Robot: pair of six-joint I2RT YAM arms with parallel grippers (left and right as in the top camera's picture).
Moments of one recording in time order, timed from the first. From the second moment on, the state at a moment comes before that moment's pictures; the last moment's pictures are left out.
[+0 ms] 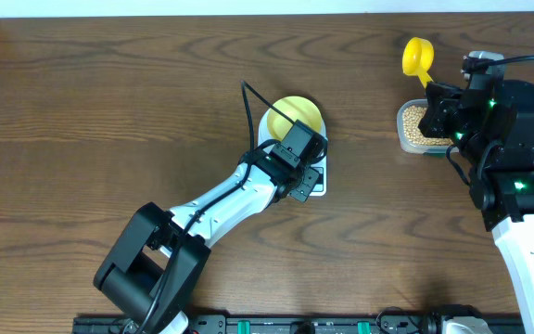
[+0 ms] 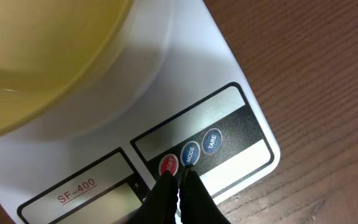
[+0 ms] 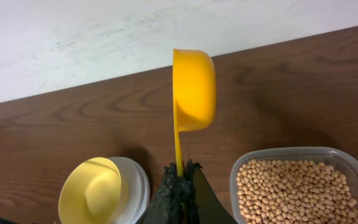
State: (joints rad) left arm -0.69 1.78 1.08 -0.44 0.01 -0.11; right arm 0.04 1.17 1.03 -0.34 -0.18 0.25
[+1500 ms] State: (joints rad) left arm -0.69 1.84 1.08 -0.41 -0.04 -0.11; right arm 0.04 1.17 1.03 -0.36 -0.18 0.25
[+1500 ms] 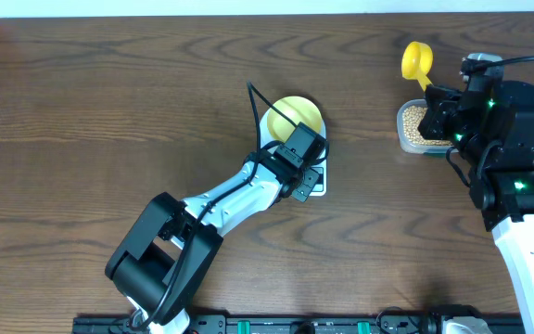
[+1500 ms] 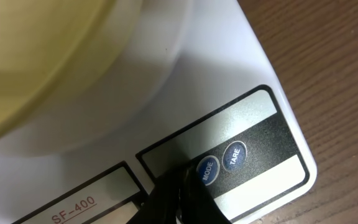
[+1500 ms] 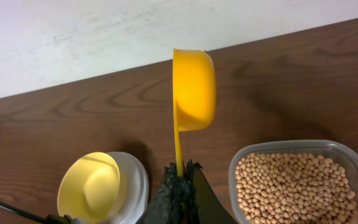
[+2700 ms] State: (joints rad) left arm -0.69 1.87 1.12 -0.46 -0.04 -0.11; right arm 0.04 1.17 1.03 -0.38 -0.18 0.25
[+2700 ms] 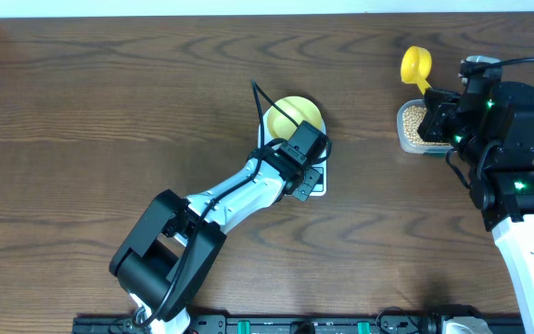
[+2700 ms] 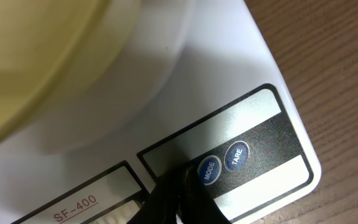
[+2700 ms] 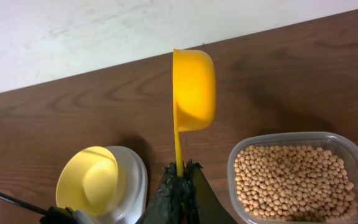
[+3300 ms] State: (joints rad) left arm -0.69 1.68 1.09 -0.50 0.04 -0.11; right arm 0.04 1.17 1.03 -0.38 -0.18 0.25
